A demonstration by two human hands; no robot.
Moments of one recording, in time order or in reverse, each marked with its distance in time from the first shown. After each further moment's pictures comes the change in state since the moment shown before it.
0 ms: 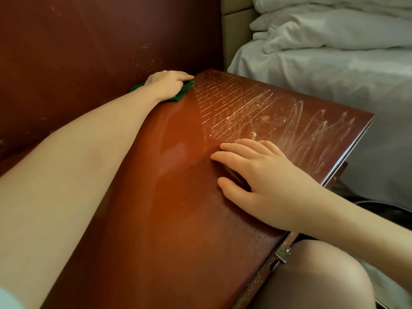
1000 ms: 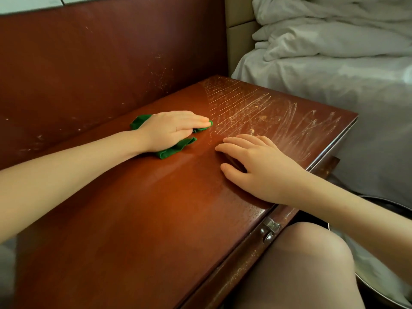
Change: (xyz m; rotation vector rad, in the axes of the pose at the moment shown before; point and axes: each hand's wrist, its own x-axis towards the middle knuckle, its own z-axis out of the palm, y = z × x) left_hand -0.164 0.021 -0.025 -0.048 -0.054 0.527; right_hand -0.002 -0.005 -0.008 0.007 -0.034 -0.001
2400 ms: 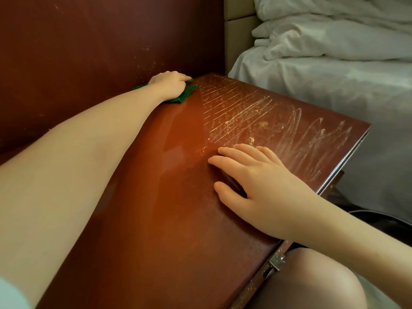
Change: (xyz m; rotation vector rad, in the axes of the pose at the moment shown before) left_hand 0.141 -0.096 0.010 0.061 0.004 -0.610; right_hand 0.002 0.006 0.010 0.015 0.065 -0.016
